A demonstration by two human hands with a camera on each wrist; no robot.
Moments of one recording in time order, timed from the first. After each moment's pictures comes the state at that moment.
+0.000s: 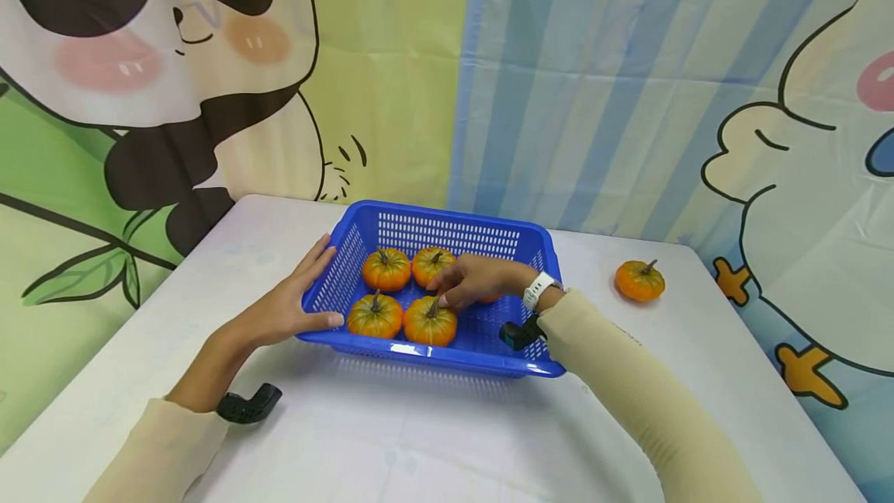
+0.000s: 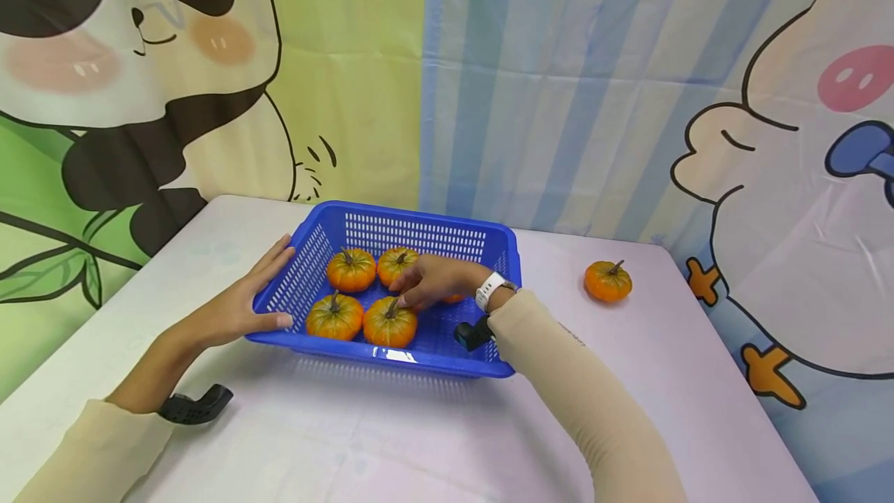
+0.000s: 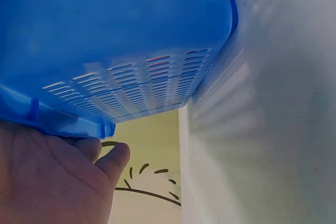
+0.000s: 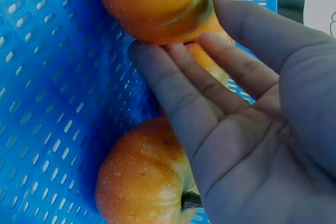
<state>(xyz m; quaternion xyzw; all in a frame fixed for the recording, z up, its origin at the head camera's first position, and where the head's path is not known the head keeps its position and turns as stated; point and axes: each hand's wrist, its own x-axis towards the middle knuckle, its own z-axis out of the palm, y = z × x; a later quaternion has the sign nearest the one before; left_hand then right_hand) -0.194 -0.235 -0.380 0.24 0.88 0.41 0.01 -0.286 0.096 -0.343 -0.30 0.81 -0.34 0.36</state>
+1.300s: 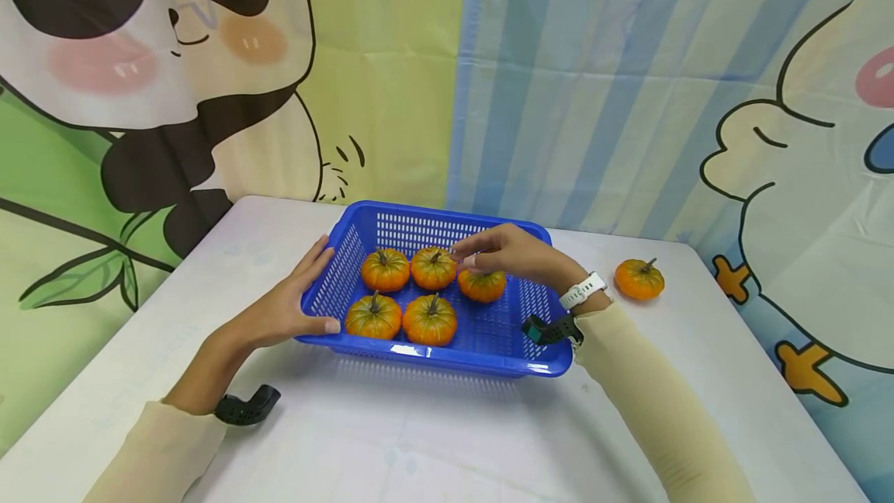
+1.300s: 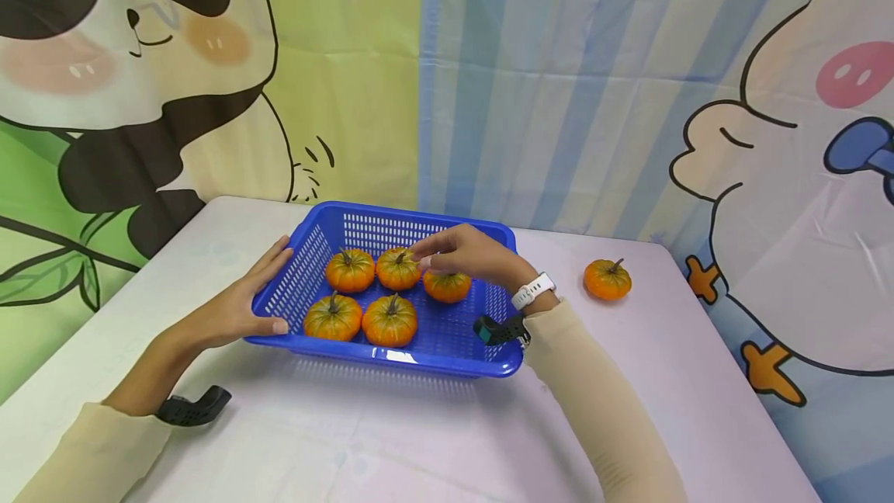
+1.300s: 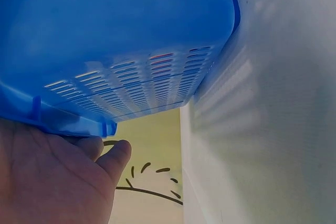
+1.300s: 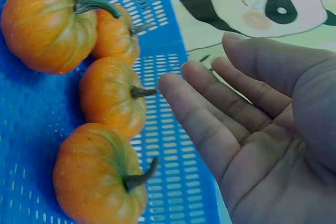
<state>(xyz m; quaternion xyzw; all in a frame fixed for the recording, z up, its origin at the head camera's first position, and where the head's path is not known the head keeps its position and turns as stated) -0.196 -0.235 -0.379 0.24 0.87 0.43 0.02 -0.279 0.140 -0.309 -0.29 0.81 -0.45 0.23</state>
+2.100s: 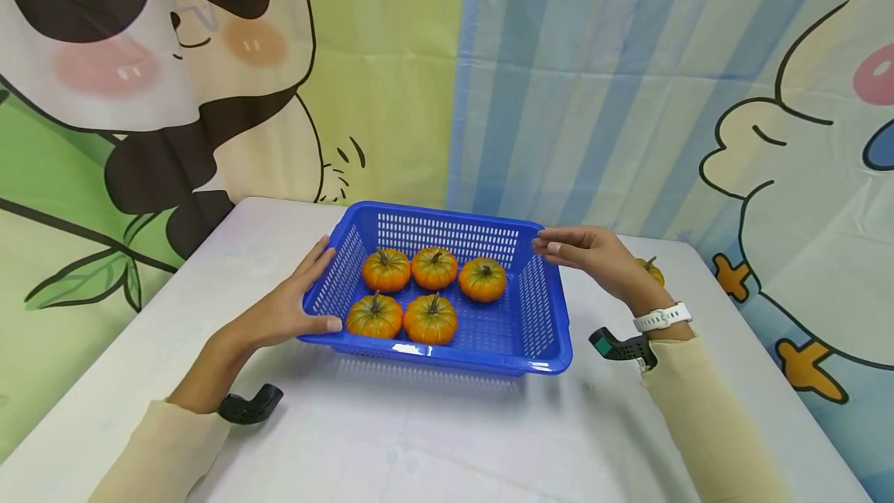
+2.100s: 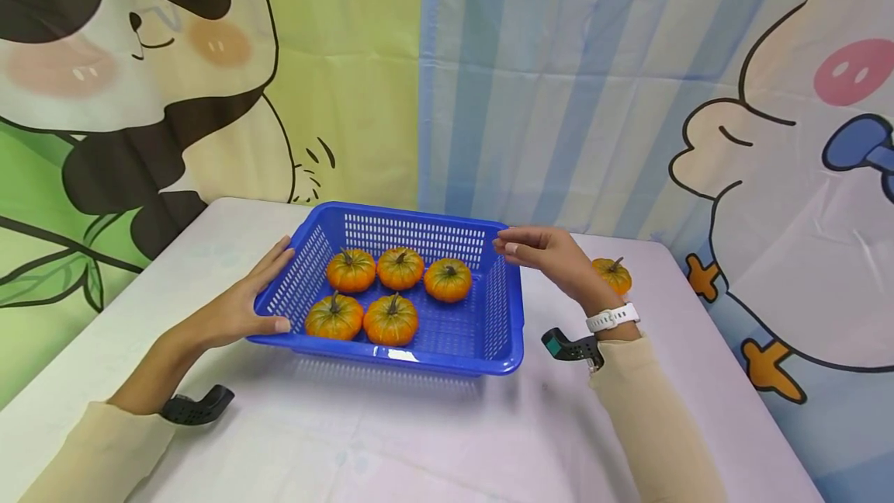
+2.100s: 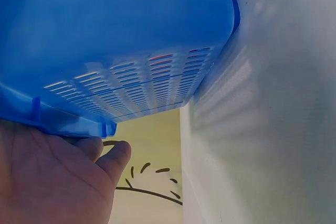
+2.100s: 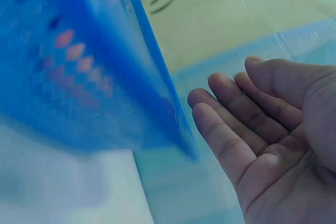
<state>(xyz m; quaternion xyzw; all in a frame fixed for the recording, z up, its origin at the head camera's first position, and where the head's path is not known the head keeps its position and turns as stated) -0.196 -0.237 -0.381 0.25 0.87 0.42 0.01 -0.261 0.245 -0.315 -0.21 0.81 -0.54 0.10</state>
